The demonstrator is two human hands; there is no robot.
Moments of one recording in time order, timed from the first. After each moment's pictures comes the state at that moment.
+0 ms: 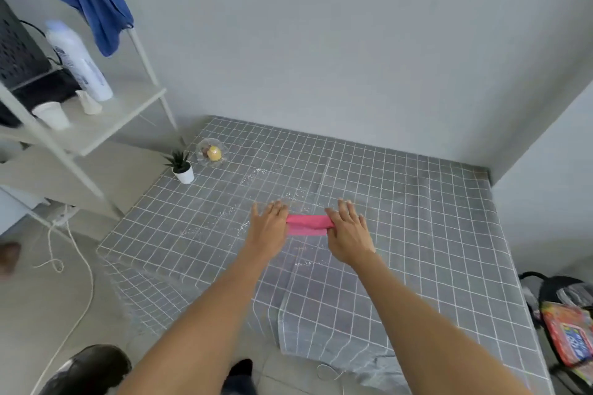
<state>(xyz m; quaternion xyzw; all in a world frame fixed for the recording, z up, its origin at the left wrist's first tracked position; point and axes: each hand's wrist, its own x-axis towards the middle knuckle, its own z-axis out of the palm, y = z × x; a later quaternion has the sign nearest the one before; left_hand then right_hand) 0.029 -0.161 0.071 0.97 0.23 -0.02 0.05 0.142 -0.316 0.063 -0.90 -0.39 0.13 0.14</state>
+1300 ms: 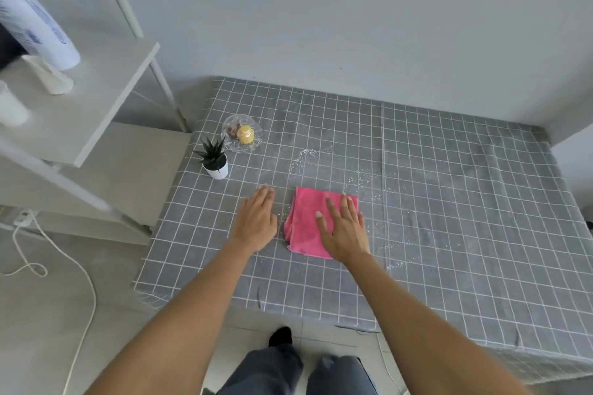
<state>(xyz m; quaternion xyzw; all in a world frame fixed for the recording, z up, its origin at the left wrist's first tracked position) -0.025 0.080 -0.015 0.97 0.16 -0.10 0.15 0.059 -0.109 -0.007 -0.94 -0.23 0.20 0.15</state>
